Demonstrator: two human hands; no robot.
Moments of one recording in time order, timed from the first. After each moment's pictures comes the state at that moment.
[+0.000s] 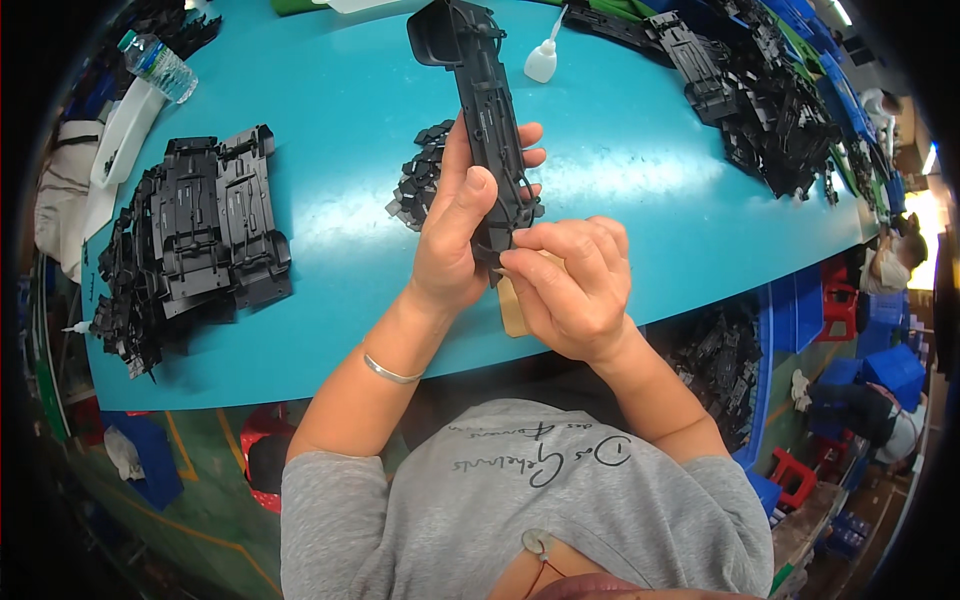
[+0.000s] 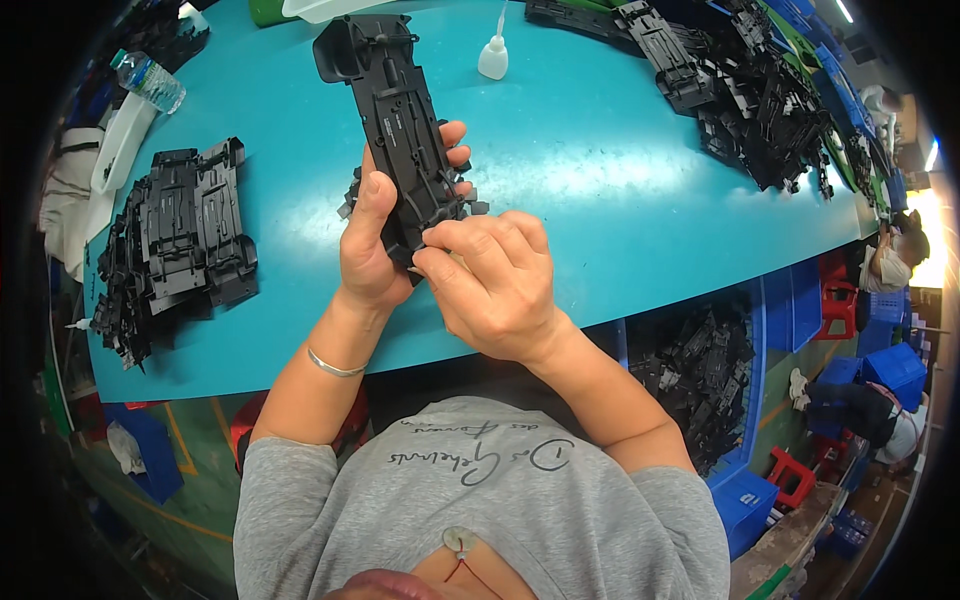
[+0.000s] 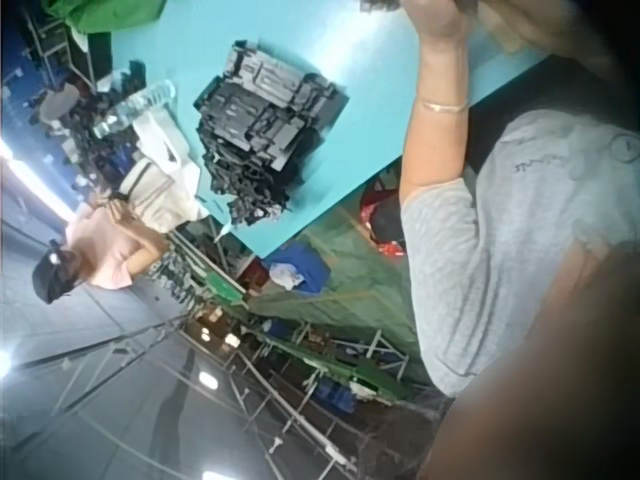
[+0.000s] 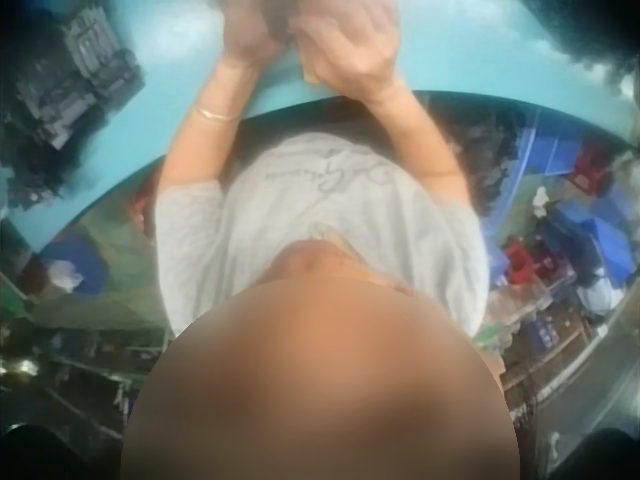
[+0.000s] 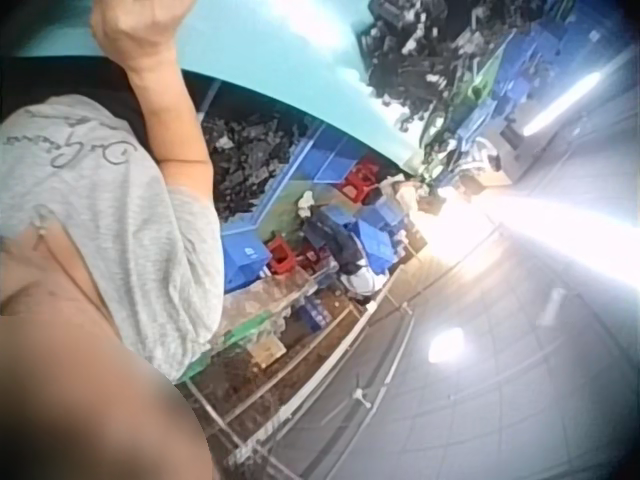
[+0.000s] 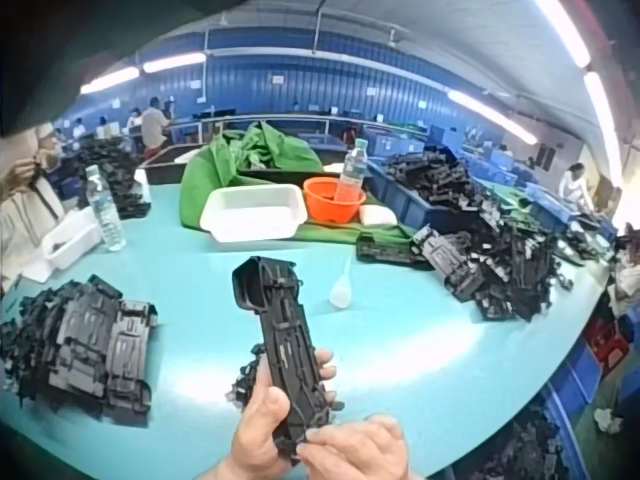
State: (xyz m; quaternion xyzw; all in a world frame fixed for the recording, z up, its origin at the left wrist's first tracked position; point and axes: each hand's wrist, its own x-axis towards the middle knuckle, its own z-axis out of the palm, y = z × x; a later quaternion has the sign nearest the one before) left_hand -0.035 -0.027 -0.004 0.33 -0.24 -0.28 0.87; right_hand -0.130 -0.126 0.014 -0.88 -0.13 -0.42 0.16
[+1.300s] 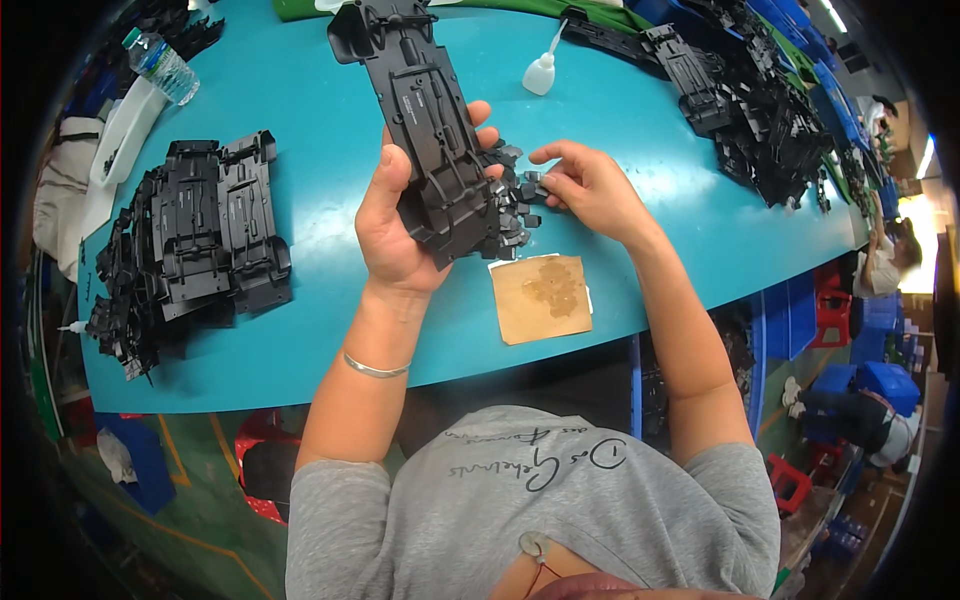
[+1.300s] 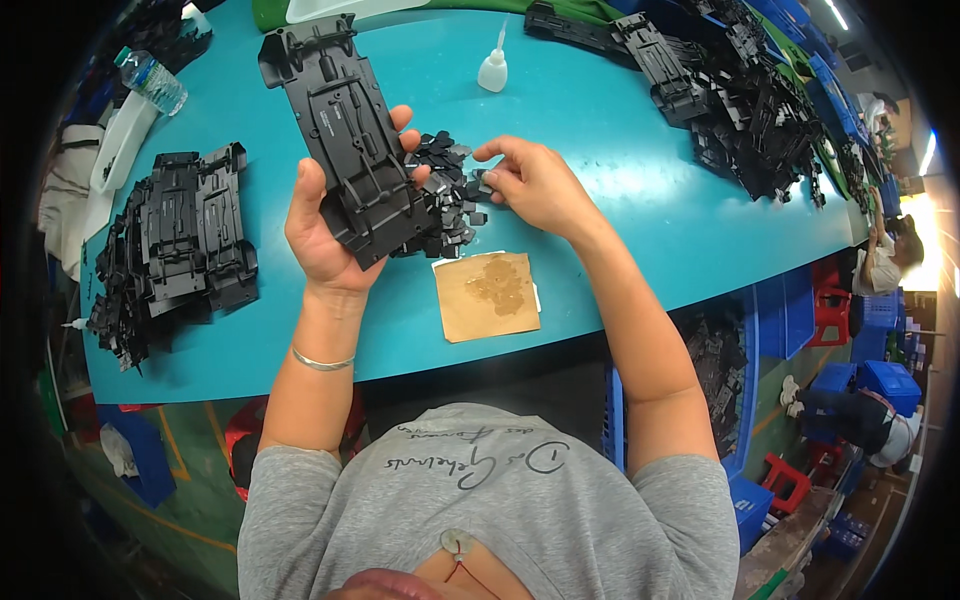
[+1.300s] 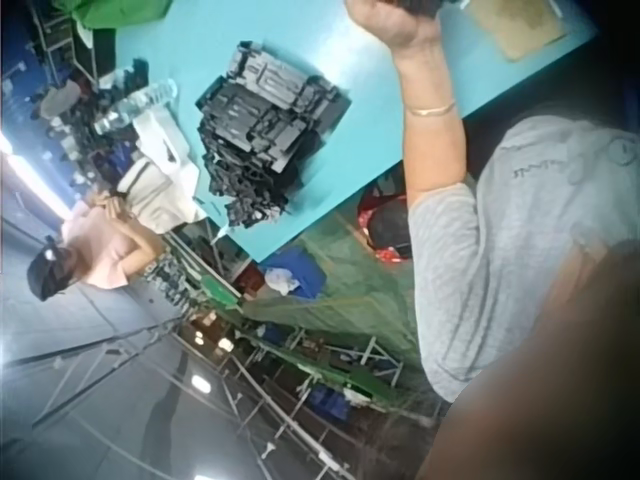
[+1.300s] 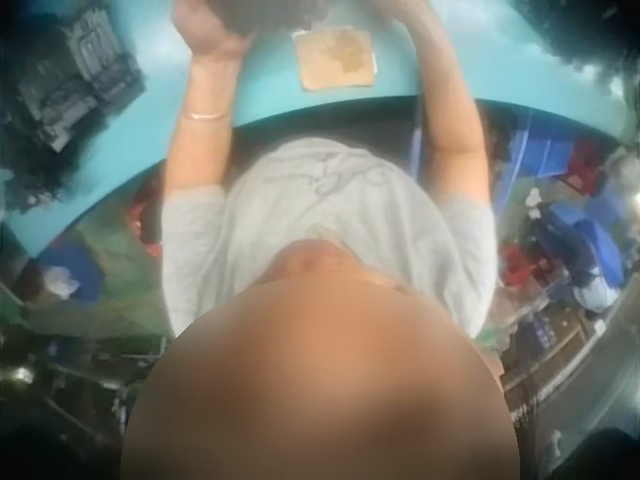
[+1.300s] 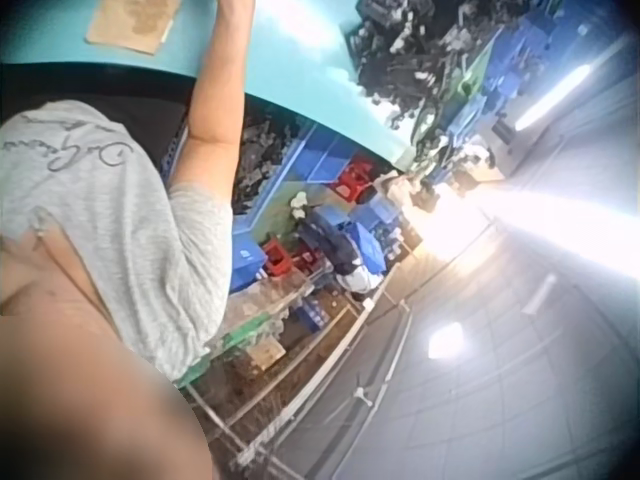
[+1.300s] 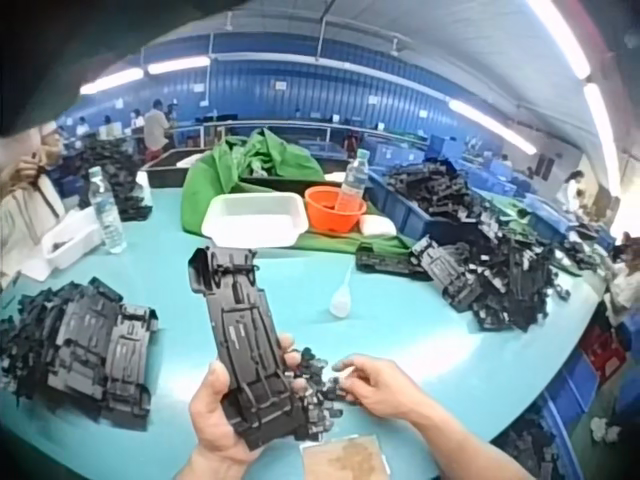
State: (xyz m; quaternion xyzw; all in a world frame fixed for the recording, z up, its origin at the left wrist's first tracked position) left_hand -0.004 -0.010 -0.003 0.22 -0.18 -0.26 0.92; right_hand -0.068 -0.212 0.002 -0.86 0.14 0.04 0.49
